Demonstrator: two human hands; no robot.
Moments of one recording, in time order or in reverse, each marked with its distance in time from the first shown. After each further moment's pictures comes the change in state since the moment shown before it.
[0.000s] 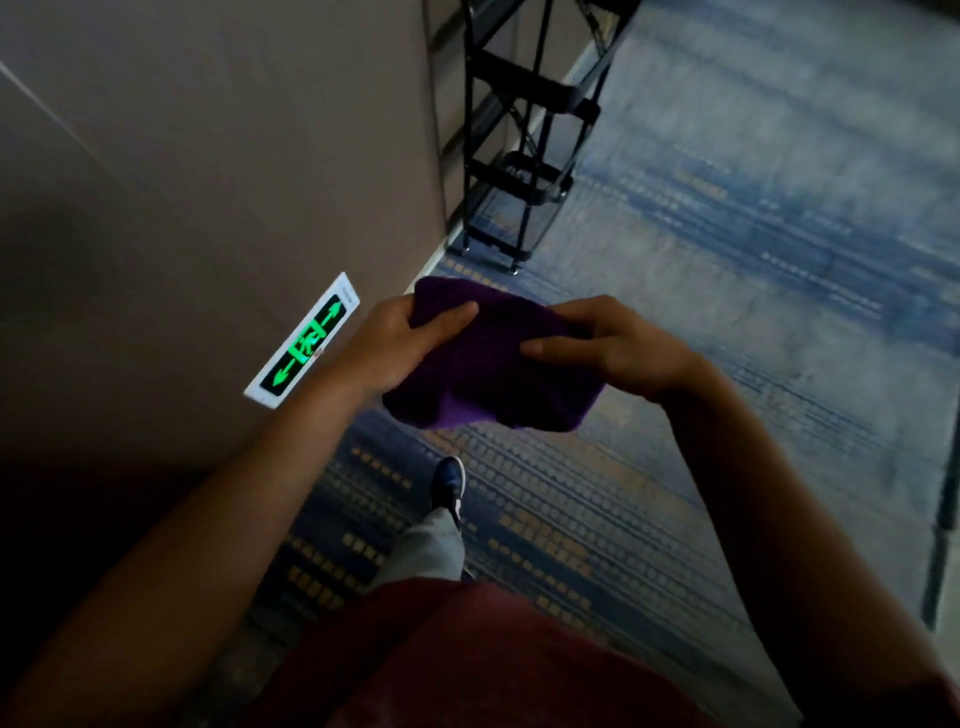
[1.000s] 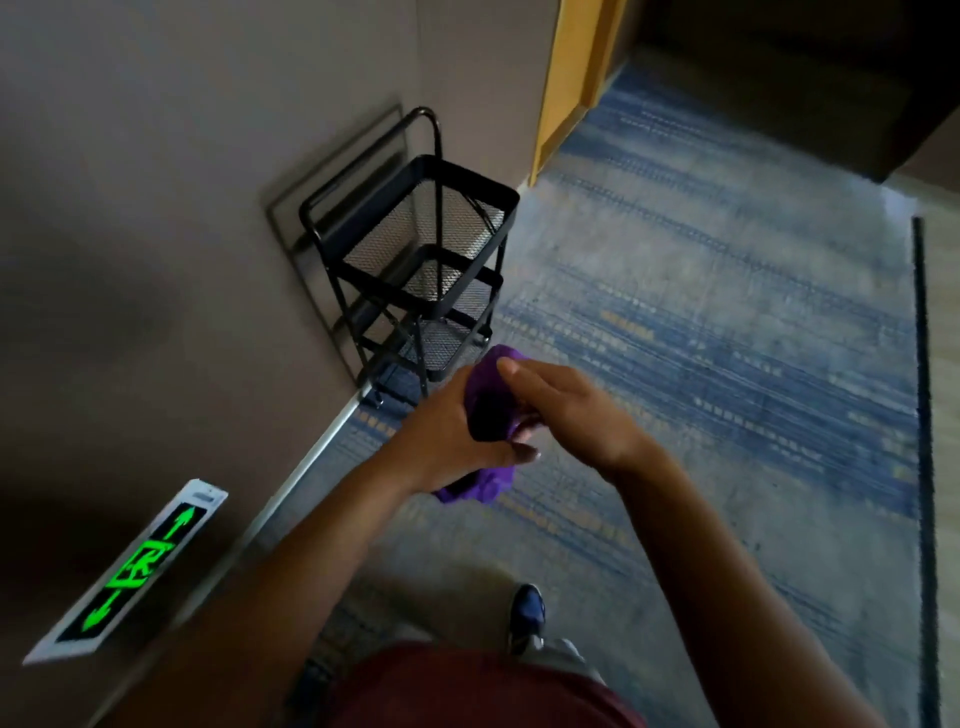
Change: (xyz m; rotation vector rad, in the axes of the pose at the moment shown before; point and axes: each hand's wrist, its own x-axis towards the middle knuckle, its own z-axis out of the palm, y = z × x) left_hand 0.357 0.163 0.231 0.273 -0.195 0.099; right_hand 0.162 0.019 -0.372 0.127 0.221 -0.054
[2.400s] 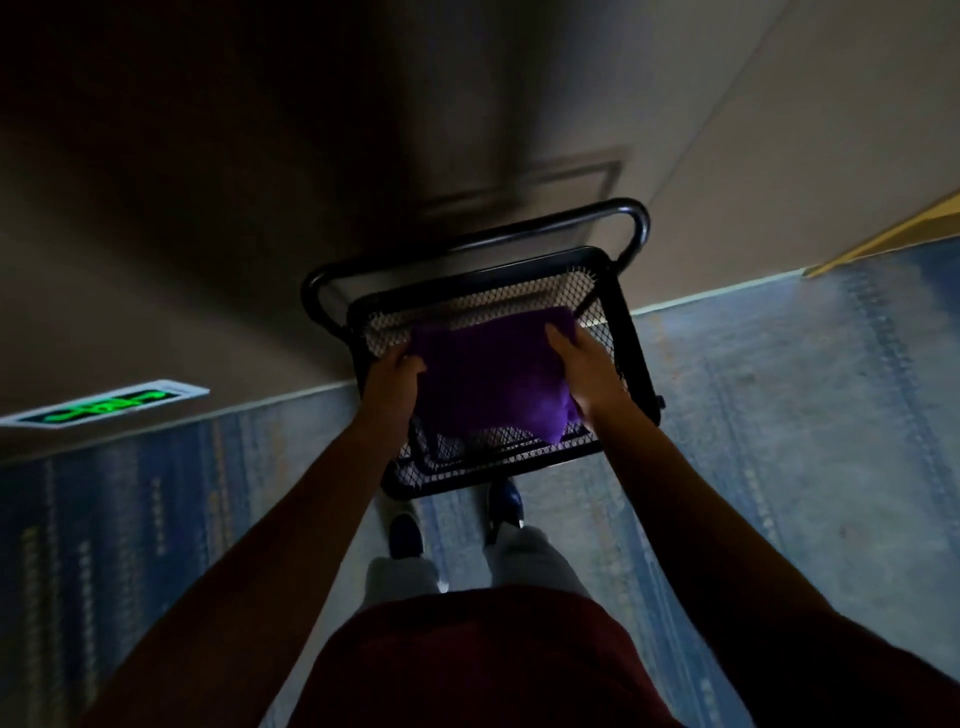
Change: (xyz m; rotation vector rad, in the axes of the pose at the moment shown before) left_hand 0.469 -0.138 -0.172 -0.921 1.182 -0.777; right_hand 0.681 0.094 -0.135 0.020 -0.350 0.318
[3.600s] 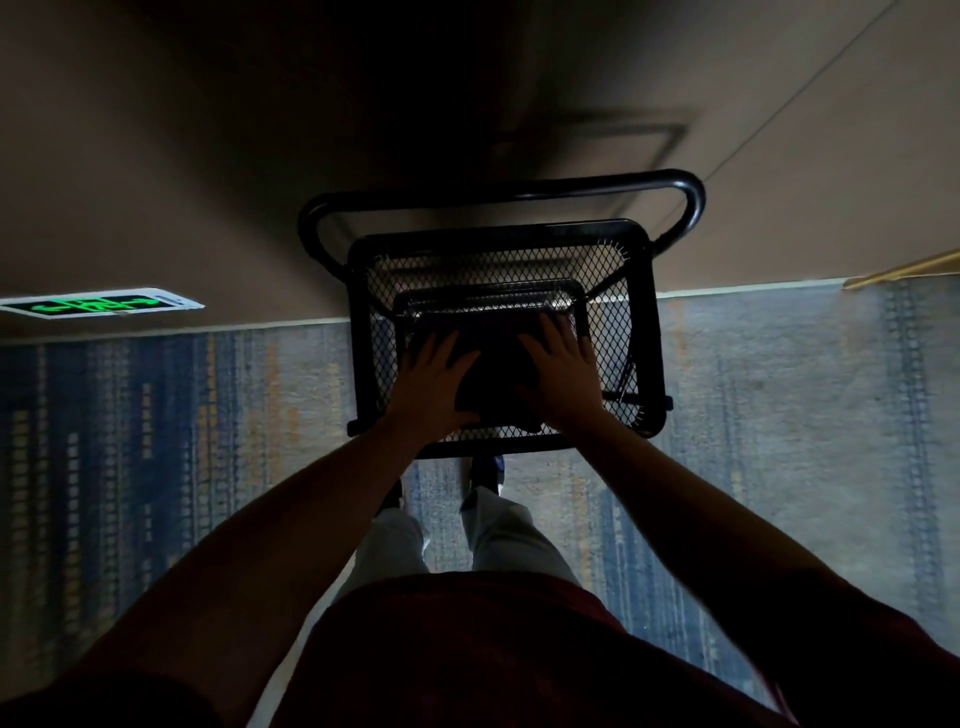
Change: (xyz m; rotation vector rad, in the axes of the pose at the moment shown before) left_hand 0.029 -0.093 0.024 1.398 -0.227 0.502; right_hand 0.029 0.063 -0.007 -1.485 -0.323 -0.408
